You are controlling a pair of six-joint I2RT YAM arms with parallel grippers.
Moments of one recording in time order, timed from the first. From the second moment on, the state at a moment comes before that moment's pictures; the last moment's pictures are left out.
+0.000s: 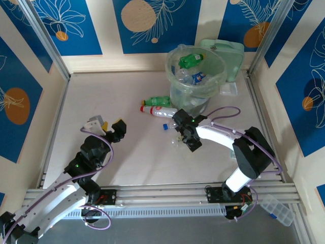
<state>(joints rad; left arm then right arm) -0.67 0.56 0.42 -0.02 -0.46 -0.61 0.67 1.61 0.98 -0.72 0.19 1.62</state>
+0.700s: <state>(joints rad) -0.67 0.56 0.41 -0.02 -0.47 -0.61 0.67 1.63 0.98 -0.73 0.20 1.52</state>
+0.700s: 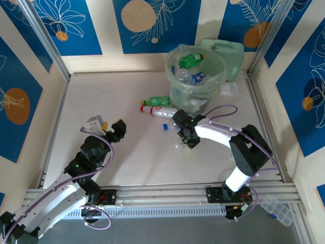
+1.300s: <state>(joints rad) -0.67 0.58 0.41 -0.02 -0.47 -0.61 0.91 1.68 1.05 -0.78 0.19 0.76</state>
